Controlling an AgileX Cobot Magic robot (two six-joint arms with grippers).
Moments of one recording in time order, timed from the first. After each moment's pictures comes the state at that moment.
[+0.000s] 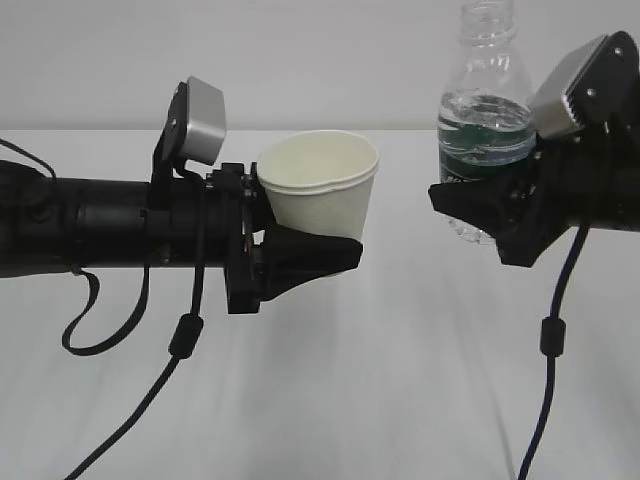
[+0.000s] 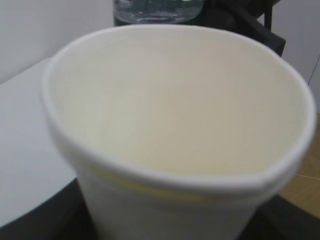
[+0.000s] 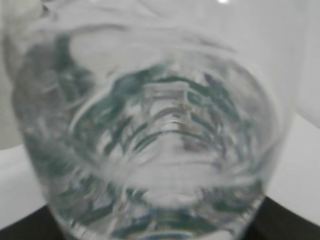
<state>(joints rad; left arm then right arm) -0.44 1.80 -0.85 1.17 -1.04 -0.72 0.14 1.41 -0.70 -1.32 -0.60 0.77</state>
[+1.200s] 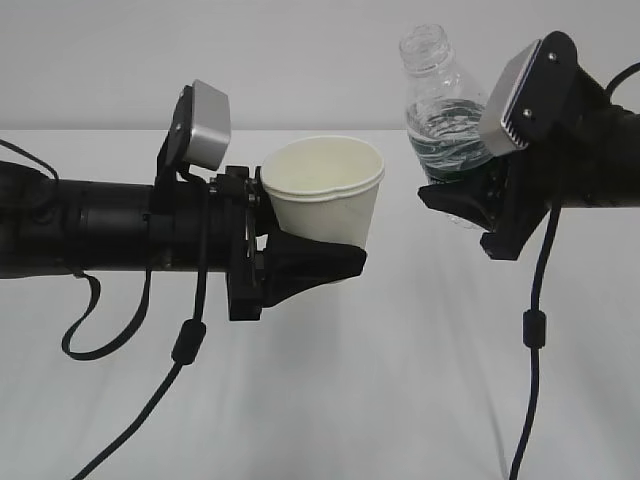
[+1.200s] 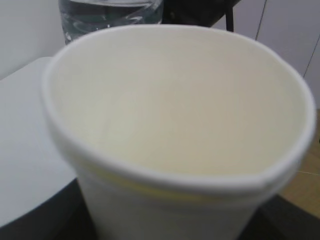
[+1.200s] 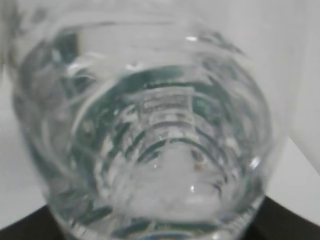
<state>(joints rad) -0.45 1.80 -0.85 1.18 -1.04 -0.72 0.19 1.49 -0.82 -1.48 -0.48 0.69</state>
